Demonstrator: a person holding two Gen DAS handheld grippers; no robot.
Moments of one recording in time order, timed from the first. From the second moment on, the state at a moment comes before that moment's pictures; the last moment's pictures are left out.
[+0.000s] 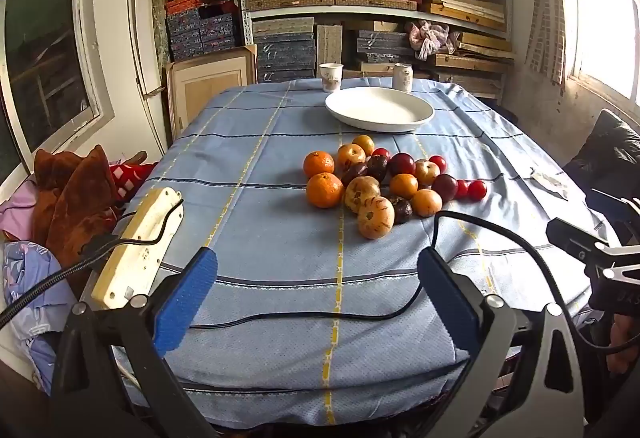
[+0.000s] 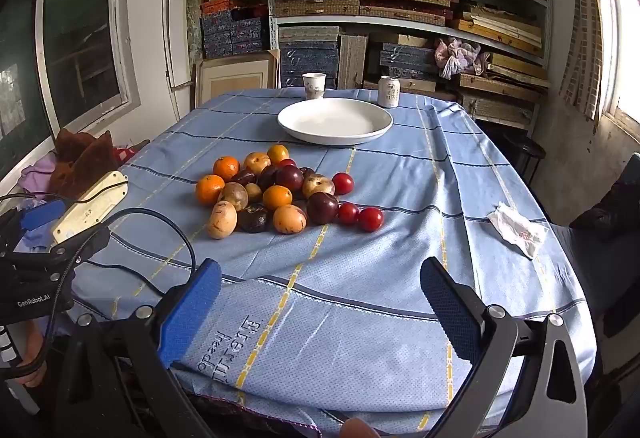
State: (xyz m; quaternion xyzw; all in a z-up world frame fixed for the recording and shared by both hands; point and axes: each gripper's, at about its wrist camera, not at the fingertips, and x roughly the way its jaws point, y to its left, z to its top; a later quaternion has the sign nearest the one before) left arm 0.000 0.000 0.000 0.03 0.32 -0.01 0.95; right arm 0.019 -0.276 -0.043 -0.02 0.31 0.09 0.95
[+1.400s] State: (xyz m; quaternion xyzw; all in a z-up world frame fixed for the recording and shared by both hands) left arm 0.000 0.000 0.000 0.03 0.32 -0.01 0.95; right arm 0.018 -0.275 -0.044 -0.02 0.31 0.09 0.95
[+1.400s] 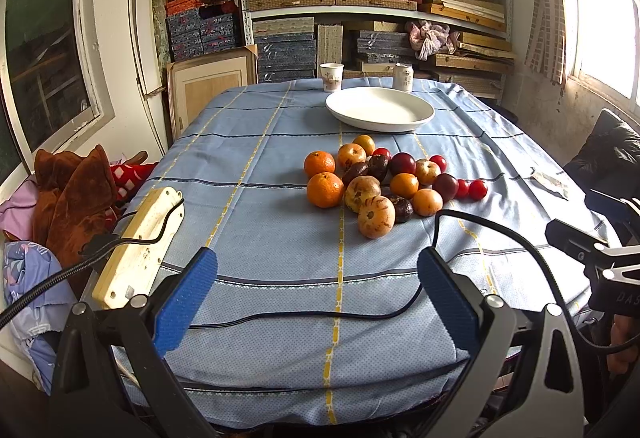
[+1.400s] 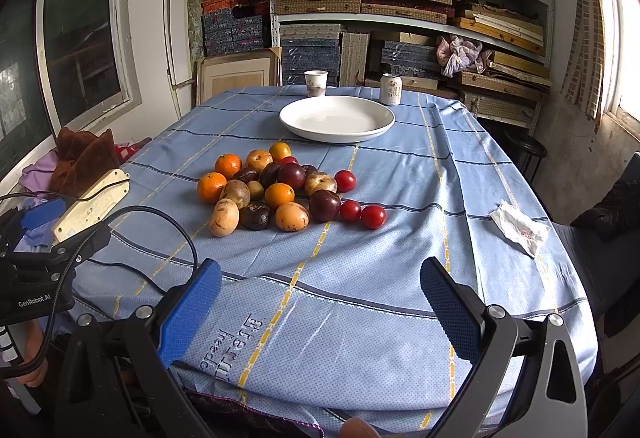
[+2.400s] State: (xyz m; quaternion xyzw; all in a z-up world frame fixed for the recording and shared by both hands) left arm 0.000 0.000 0.000 0.03 0.32 -0.01 0.95; right arm 0.020 -0.276 -0.044 -0.02 0.32 0.09 0.94
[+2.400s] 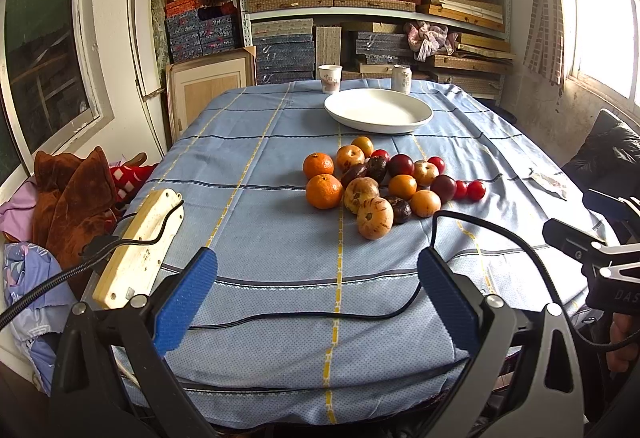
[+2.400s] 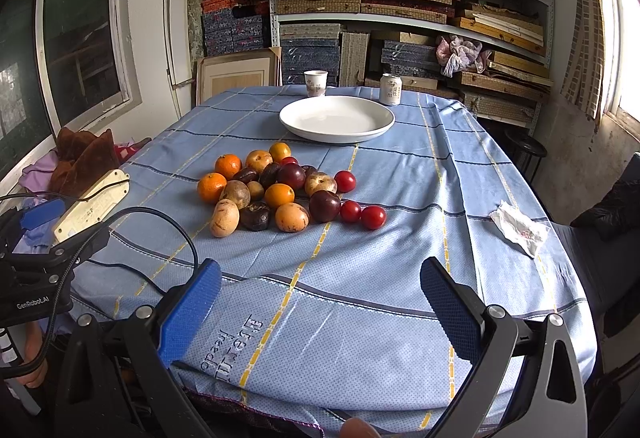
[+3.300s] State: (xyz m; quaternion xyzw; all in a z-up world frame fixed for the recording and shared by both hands) left arm 0.030 0.011 -0.006 0.04 0.31 -0.01 0.95; right arm 0.046 -0.286 -0.052 -0.04 0.31 0.09 0.95
